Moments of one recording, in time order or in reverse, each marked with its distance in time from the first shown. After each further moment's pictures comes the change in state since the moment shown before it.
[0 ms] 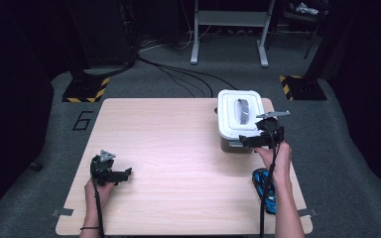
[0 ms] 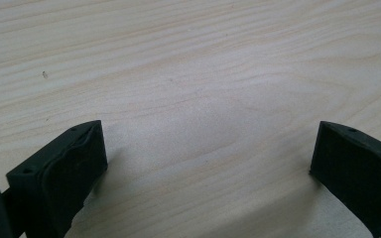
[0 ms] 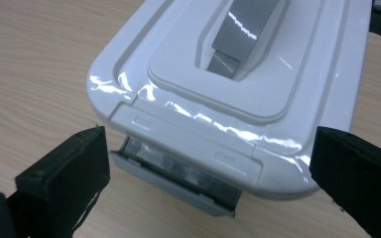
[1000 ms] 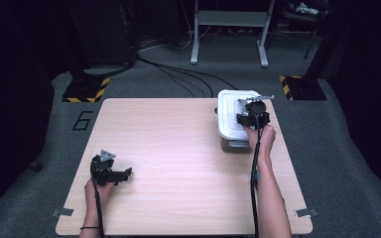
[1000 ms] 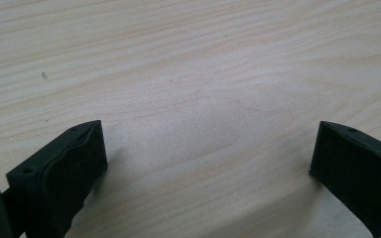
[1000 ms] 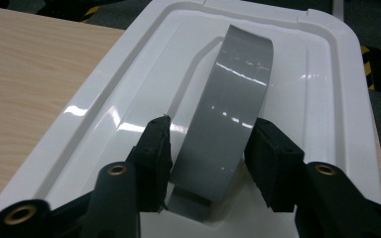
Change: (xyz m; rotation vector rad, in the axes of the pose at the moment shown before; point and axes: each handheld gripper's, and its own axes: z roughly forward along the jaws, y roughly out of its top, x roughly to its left) left arm 0.000 0.000 0.001 -0.003 0.001 0.001; right arm -0.008 0.044 0.065 -0.085 -0.116 0.067
